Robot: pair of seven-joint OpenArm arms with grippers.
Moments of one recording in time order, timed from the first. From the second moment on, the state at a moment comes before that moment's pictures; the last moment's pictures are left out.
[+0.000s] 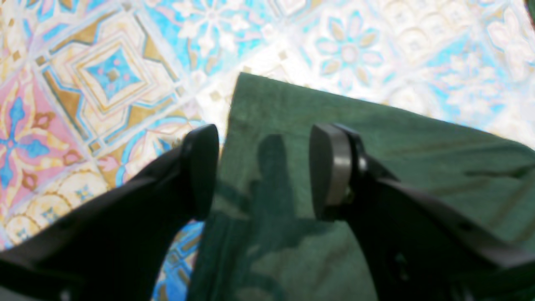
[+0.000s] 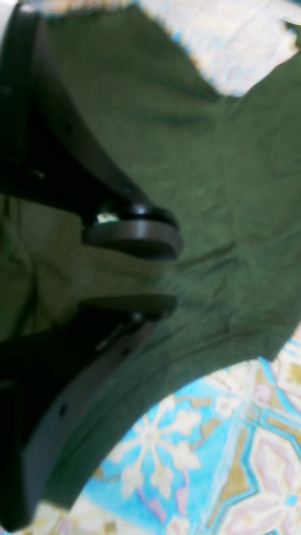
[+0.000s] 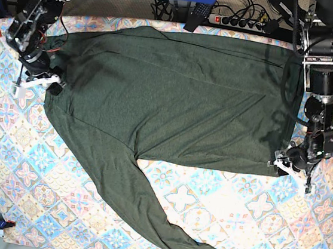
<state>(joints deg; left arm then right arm) -16.8 -23.3 -7.3 60.8 -25.6 -7.1 40.6 -9.0 4.5 36.0 88.9 30.0 19.0 -52.9</state>
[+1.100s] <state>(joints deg) -19.6 -17.3 1.5 43.1 -21.5 -5.6 24.9 -8.0 4.5 31.1 90.8 26.4 19.0 -53.1</state>
